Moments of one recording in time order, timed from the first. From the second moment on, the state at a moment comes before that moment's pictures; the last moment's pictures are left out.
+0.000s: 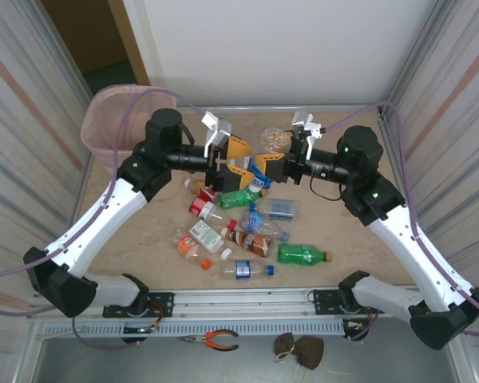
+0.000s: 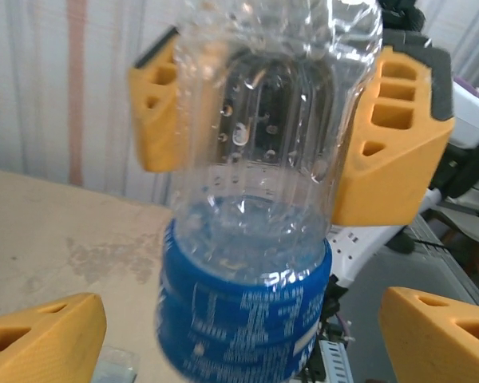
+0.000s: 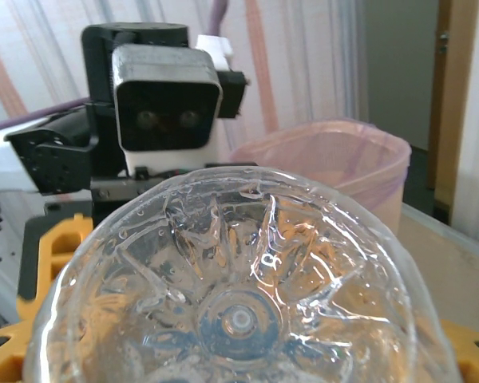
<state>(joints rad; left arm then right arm) -0.60 1.32 1.36 -0.25 1.01 -0.06 0.55 1.05 1.22 -0.17 -0.67 0.18</state>
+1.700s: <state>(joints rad) -0.64 1.32 1.44 -0.40 1.05 0.13 0.68 0.99 1.29 -0.26 -0.62 0.10</state>
